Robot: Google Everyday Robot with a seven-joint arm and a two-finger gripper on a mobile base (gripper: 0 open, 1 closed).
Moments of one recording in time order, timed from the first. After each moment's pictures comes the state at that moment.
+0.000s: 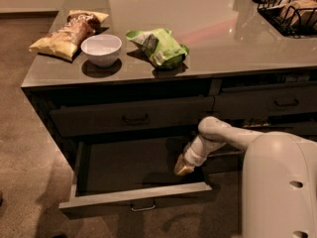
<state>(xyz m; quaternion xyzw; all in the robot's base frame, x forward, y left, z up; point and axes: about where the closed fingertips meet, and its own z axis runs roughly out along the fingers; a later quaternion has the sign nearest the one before) 0.581 -0.110 0.401 -0.70 0.66 0.23 0.13</state>
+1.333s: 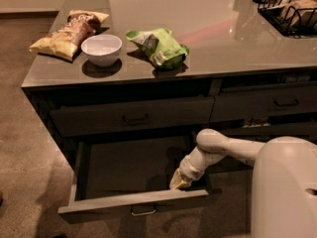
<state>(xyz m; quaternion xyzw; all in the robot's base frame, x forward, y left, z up) 0.524 -0.088 0.388 -0.70 0.64 0.29 0.13</state>
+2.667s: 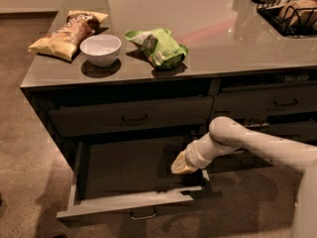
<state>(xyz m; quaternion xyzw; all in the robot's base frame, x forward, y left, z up) 0.544 -0.089 0.481 -0.71 0.63 0.23 0.23</state>
